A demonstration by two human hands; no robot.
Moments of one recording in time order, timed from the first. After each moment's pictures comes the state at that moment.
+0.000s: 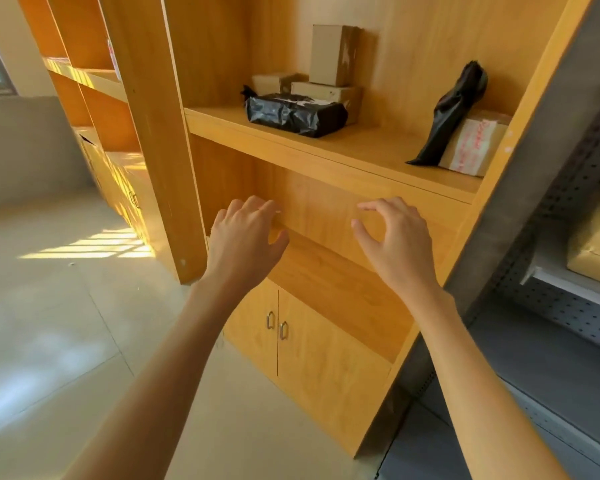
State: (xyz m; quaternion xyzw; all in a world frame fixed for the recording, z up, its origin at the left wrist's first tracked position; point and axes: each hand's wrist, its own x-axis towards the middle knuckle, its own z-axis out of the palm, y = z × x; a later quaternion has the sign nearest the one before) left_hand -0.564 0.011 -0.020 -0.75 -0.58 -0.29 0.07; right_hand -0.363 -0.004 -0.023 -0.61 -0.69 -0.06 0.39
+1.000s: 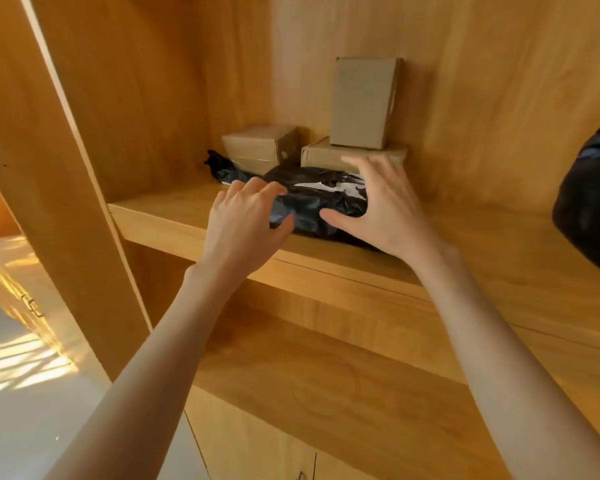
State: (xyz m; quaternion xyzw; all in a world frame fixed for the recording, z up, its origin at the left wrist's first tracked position) left_hand -0.626 0.451 0.040 -0.83 -0.44 -0.33 0.10; right_hand -0.440 0.395 0.060 -0.66 -0.67 -0.13 0.30
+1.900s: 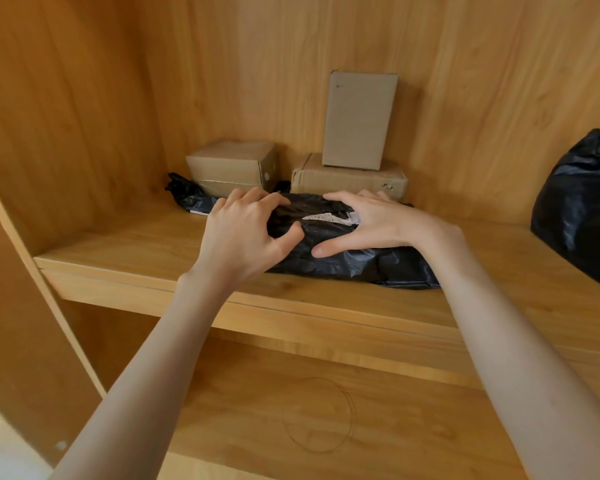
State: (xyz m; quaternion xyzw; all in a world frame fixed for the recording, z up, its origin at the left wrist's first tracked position) left_hand -0.621 0.556 0.047 -0.88 -0.28 -0.38 0.03; right_hand -0.442 0.462 0.090 -0.80 -0.59 0.07 0.07
